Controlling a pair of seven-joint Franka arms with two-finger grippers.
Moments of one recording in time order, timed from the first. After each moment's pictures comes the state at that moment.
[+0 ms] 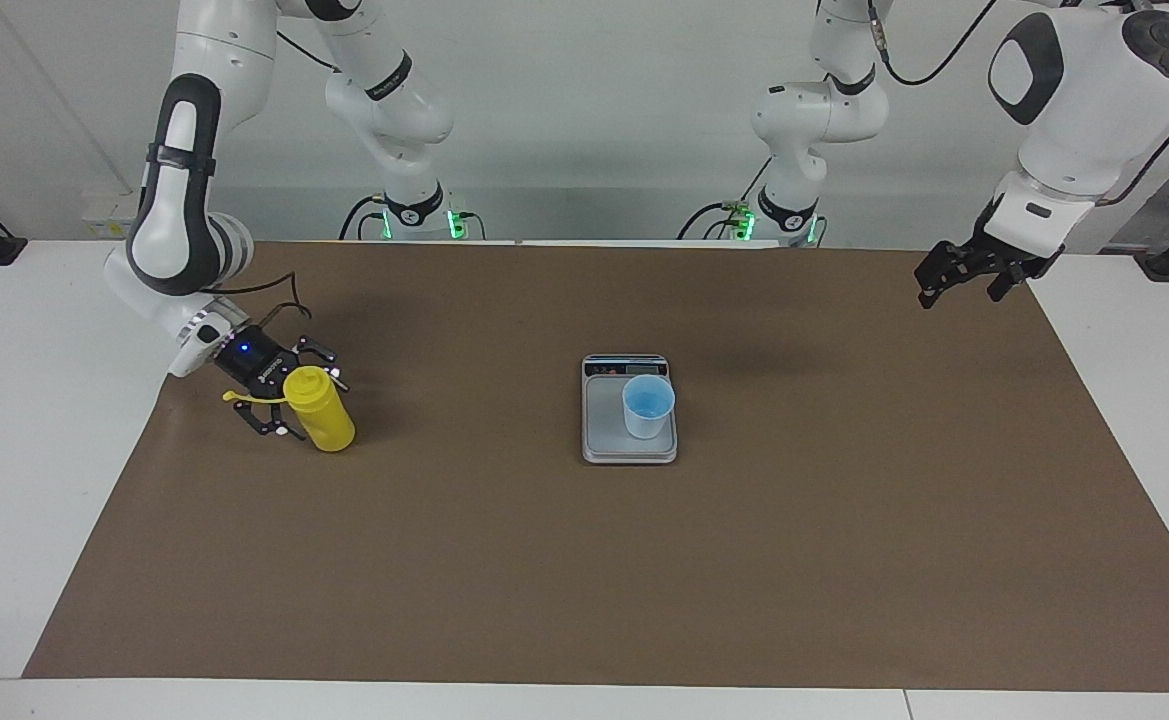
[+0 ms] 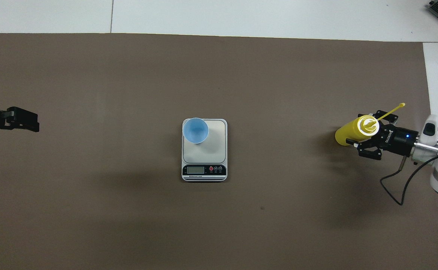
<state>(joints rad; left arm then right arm) -0.03 -0.03 0.00 -1.70 0.02 1.63 -0.08 -0.40 0.21 0.05 -2.19 1.20 2.12 -2.13</state>
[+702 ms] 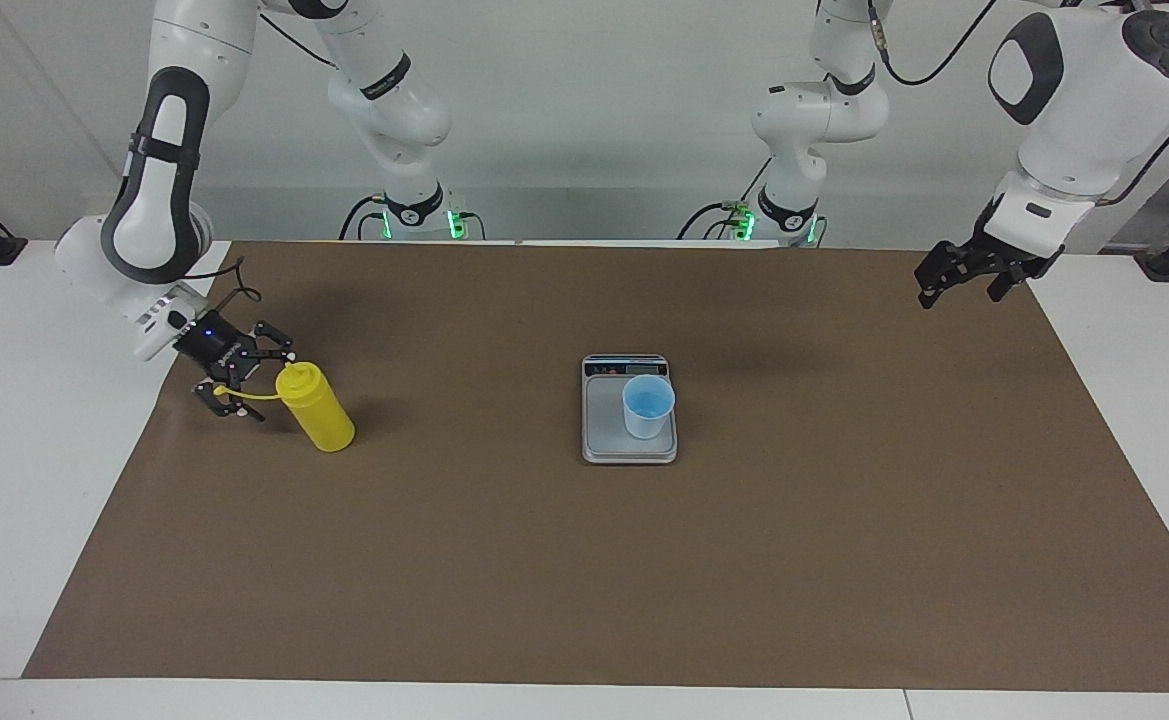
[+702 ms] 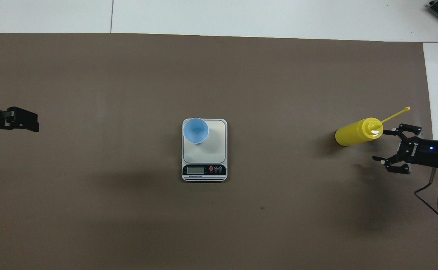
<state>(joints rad) -0.03 -0.03 0.00 -1.70 0.02 1.63 -0.08 -0.51 0.19 0.04 -2.16 0.81 2.12 -2.11</state>
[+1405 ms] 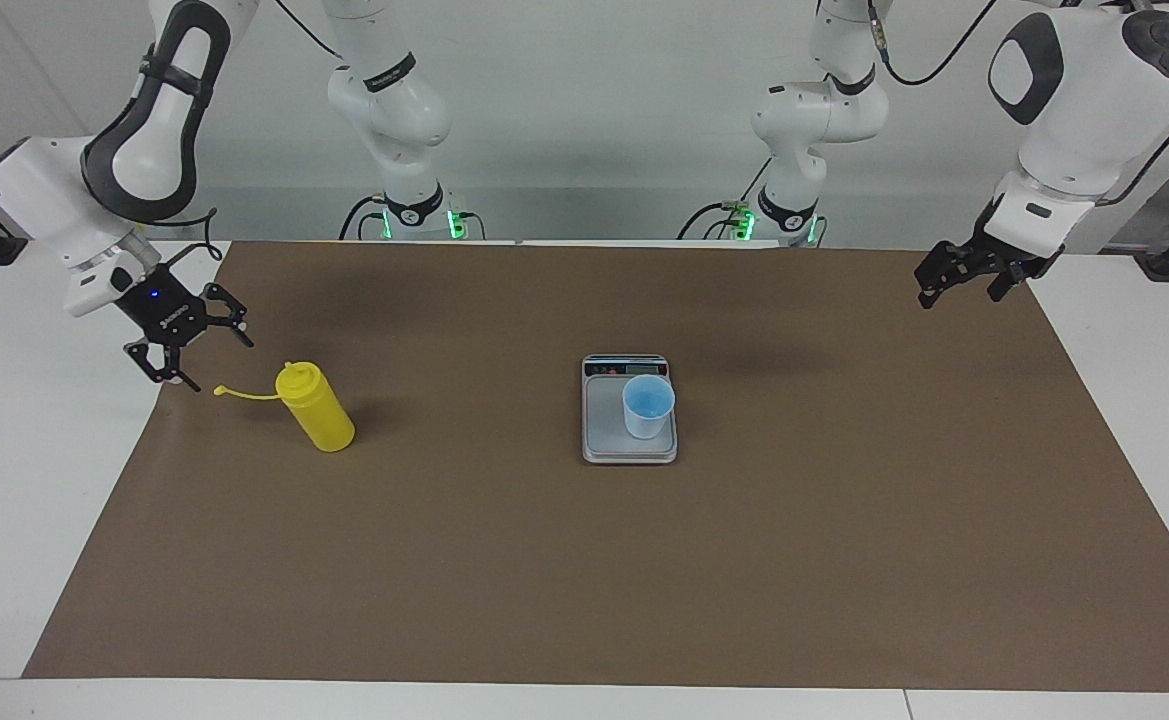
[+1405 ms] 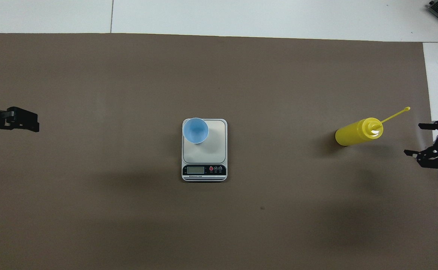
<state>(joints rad) -0.03 -0.03 0.00 -1.70 0.02 1.63 -0.08 -0.48 0.02 0.04 -2.09 0.50 2.11 -1.63</state>
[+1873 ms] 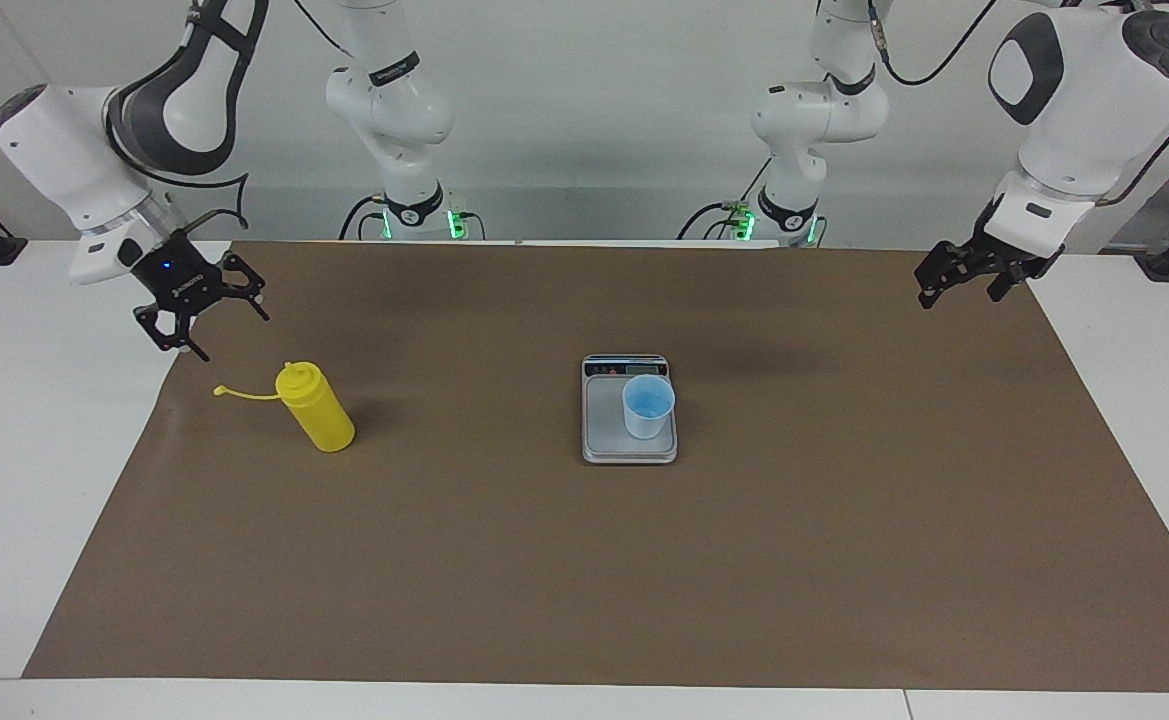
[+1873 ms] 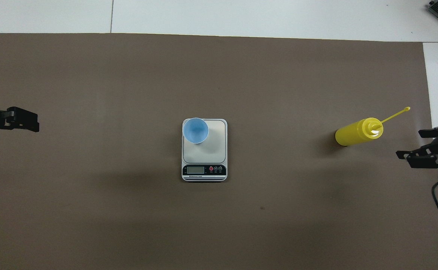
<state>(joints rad) -0.03 -0.03 0.00 -1.70 0.02 1.63 -0.08 -0.32 -0.15 0.05 -2.05 0.26 1.94 -0.92</state>
